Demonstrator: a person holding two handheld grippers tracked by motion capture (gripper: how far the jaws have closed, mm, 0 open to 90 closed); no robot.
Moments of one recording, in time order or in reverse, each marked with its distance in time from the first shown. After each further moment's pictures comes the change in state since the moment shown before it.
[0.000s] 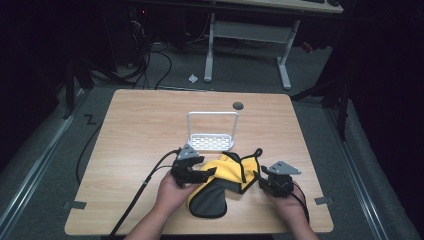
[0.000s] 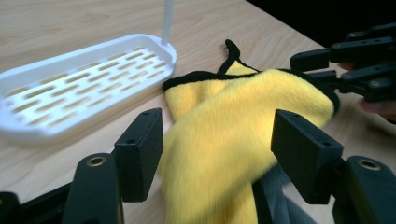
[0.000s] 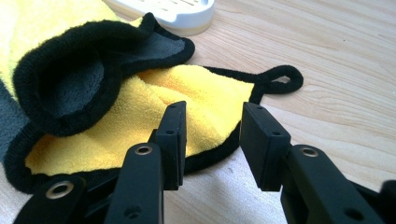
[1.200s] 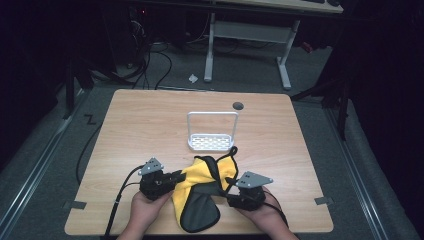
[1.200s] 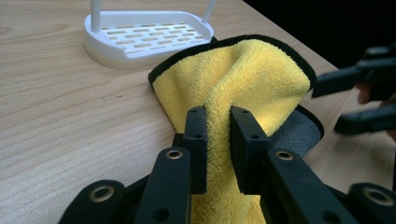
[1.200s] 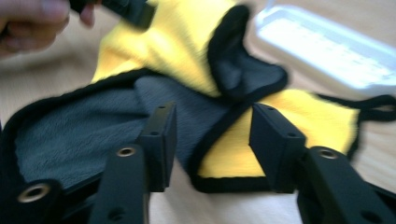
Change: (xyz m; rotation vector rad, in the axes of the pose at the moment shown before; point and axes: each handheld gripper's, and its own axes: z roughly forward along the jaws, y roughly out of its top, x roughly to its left) left arm 0.031 -0.069 -0.073 -0.110 0.003 -0.134; right arm 0.090 0.027 -0.003 -0.066 0.346 -0.142
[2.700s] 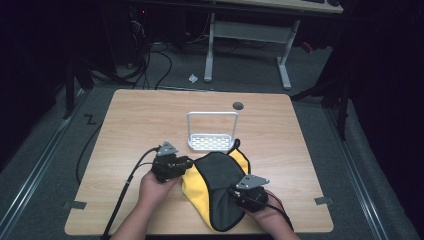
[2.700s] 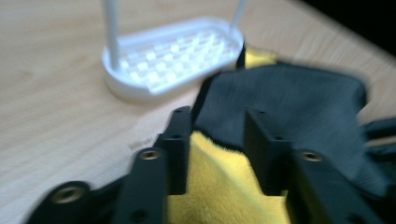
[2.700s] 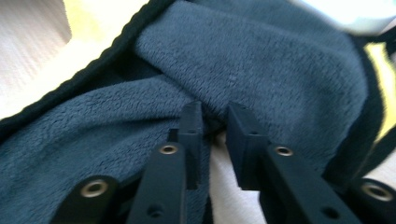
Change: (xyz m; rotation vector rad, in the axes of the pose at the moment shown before) left arm 0.009 0.036 0.052 0.177 0.122 0.121; right arm -0.010 -0.019 0.004 0.174 -0.086 -0.005
